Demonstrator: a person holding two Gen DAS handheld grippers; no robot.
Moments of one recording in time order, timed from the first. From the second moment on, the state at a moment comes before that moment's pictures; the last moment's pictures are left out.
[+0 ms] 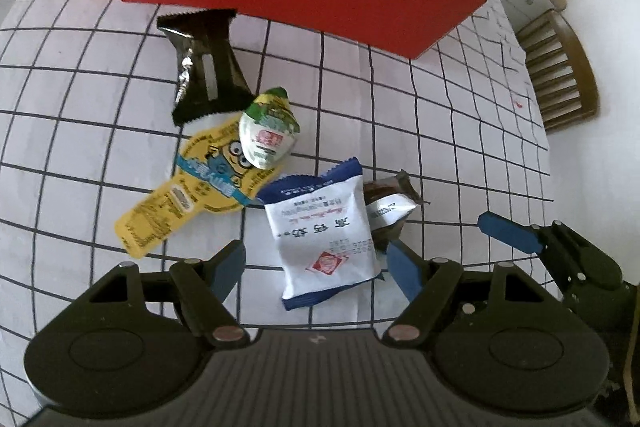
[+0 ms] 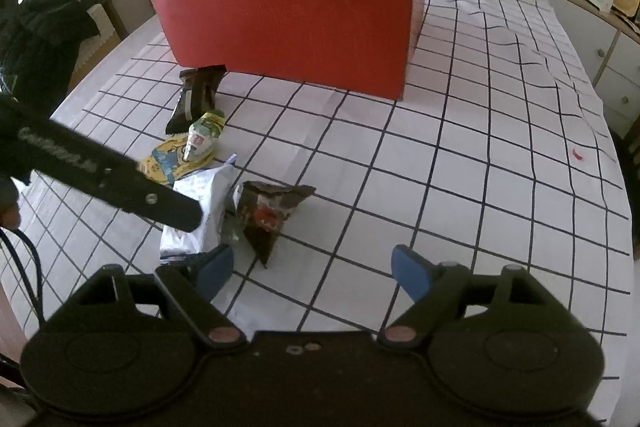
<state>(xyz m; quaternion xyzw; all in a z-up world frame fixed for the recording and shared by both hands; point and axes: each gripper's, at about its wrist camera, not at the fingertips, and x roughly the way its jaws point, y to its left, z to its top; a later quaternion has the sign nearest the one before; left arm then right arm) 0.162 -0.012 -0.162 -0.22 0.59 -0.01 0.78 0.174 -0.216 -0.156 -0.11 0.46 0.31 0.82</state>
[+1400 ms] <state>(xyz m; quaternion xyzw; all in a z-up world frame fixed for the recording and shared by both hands) 0.142 0.012 -0.166 -0.22 0.58 0.00 0.78 0.186 -0.163 -0.176 -0.12 0.45 0.34 0.81</state>
